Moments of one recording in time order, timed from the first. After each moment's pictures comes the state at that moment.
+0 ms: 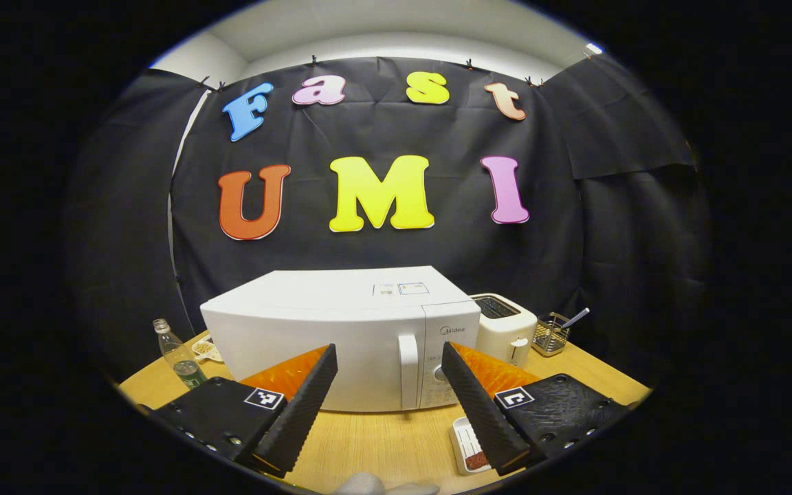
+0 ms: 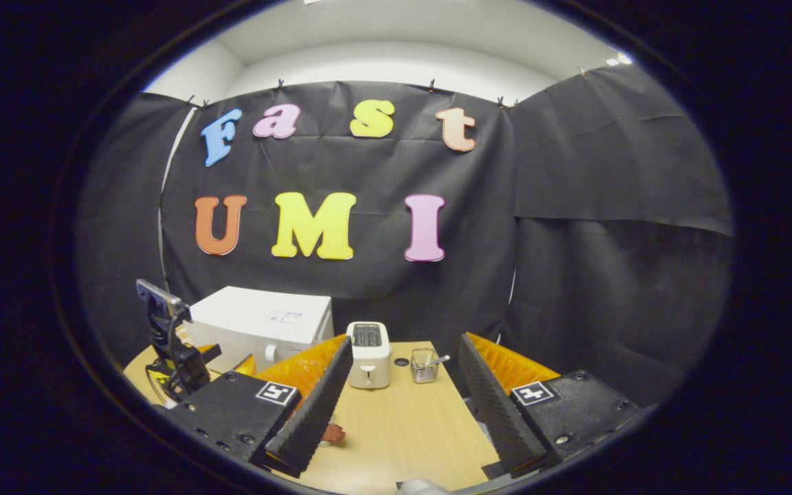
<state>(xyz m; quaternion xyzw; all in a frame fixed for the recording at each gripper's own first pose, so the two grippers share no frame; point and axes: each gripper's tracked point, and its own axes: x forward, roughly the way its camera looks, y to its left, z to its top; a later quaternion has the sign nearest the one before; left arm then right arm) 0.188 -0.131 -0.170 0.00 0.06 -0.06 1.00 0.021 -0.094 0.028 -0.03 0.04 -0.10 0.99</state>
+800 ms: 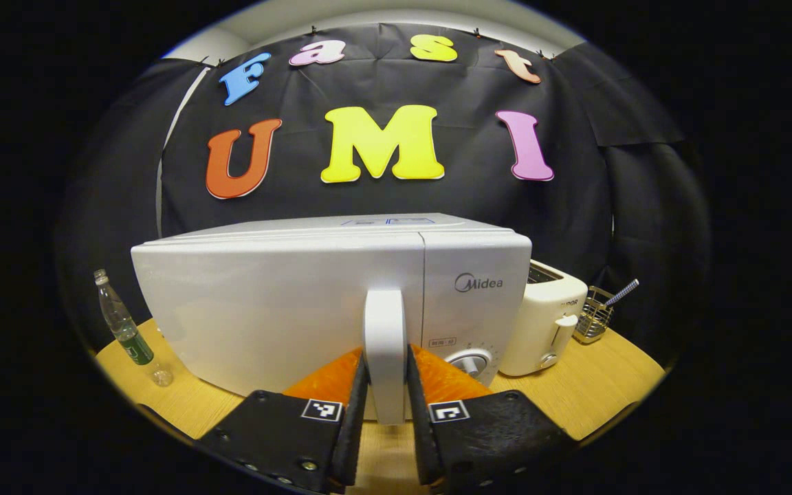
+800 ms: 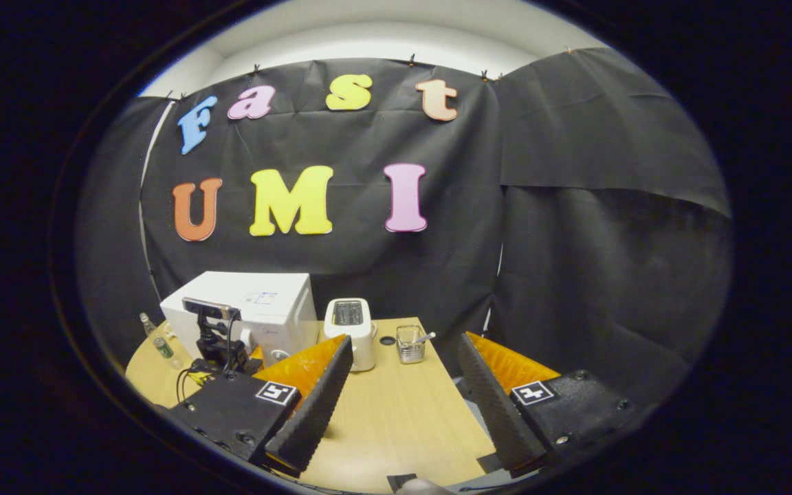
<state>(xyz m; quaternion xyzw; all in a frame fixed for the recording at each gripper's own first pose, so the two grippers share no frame) 0.261 -0.160 -0.258 -0.02 0.12 -0.04 0.99 0.041 -0.127 -0.008 -0.01 0.09 -0.11 0.99</state>
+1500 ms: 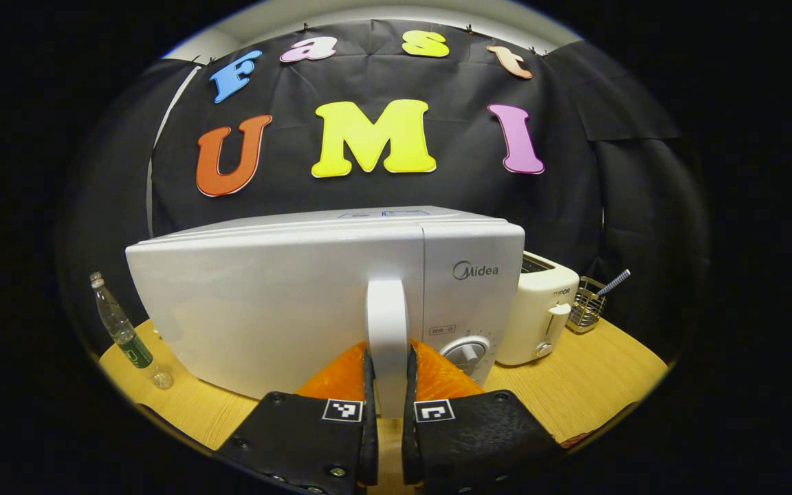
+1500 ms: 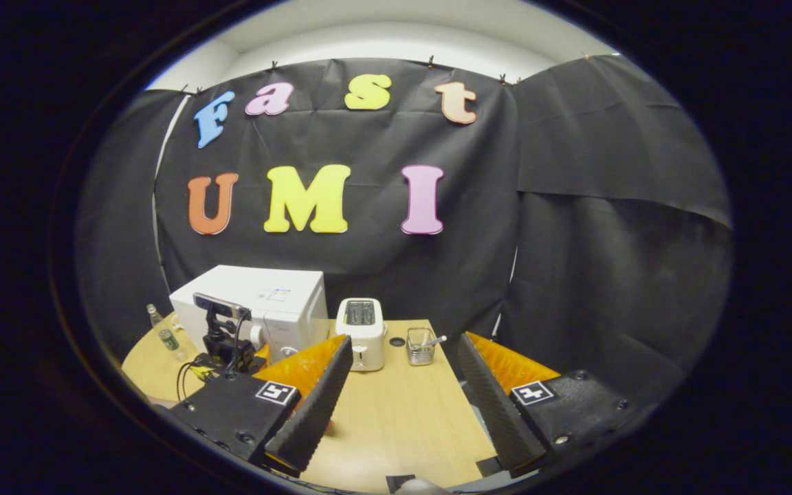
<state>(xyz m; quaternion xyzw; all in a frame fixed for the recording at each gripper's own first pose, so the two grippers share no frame) 0.243 -0.158 -0.262 -0.01 0.13 -0.05 0.99 0.042 -0.104 -0.003 -0.04 0.08 -0.08 0.99</state>
